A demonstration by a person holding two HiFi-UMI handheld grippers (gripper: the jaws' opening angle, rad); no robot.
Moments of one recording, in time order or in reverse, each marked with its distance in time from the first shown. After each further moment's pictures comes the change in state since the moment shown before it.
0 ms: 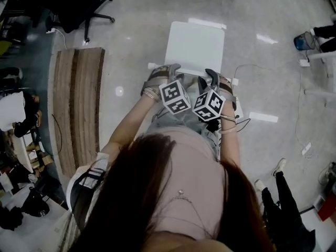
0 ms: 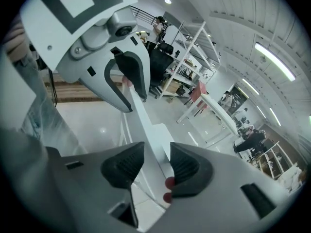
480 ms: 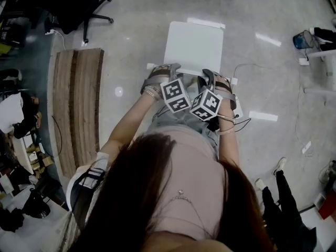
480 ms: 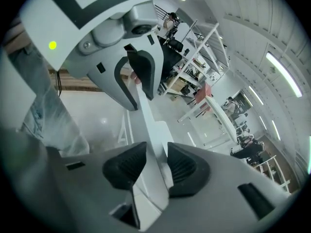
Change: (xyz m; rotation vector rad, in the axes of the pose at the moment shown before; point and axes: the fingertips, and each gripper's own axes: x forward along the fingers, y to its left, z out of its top) left arm 0.006 0.000 -0.001 0.072 0.046 -0.013; right arm 0.001 0.003 -0.001 -0.123 0.049 0.004
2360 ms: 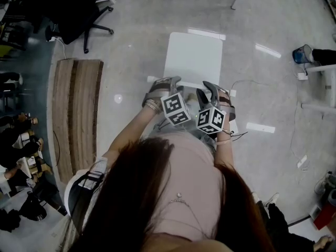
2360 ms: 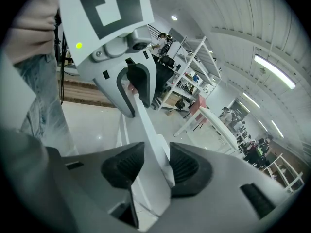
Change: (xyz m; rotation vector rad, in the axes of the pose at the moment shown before) left arm 0.042 0.051 0.038 -0.047 0.002 0.013; right arm 0.036 -0.070 -0.012 0.055 -0.226 -0.034
